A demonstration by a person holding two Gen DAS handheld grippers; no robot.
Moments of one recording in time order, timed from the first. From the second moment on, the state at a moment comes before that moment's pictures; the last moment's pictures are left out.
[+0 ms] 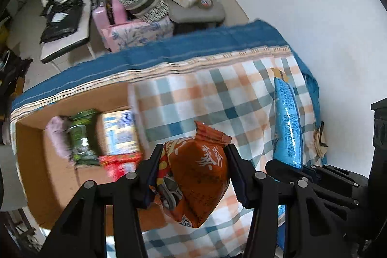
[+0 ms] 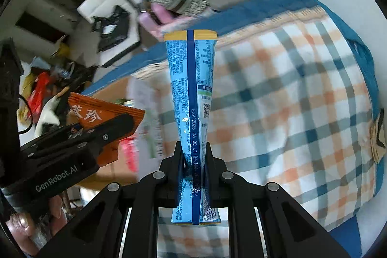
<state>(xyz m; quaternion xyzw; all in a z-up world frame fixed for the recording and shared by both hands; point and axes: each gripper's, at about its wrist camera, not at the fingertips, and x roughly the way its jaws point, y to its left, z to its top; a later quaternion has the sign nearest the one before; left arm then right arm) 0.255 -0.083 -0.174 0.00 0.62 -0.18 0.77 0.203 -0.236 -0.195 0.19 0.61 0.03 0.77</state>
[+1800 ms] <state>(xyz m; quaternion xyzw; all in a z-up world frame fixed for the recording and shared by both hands) 0.258 0.206 -0.319 -0.02 0.75 0.00 0.66 0.257 0.103 -0.351 0.02 0.70 0.23 0.68</state>
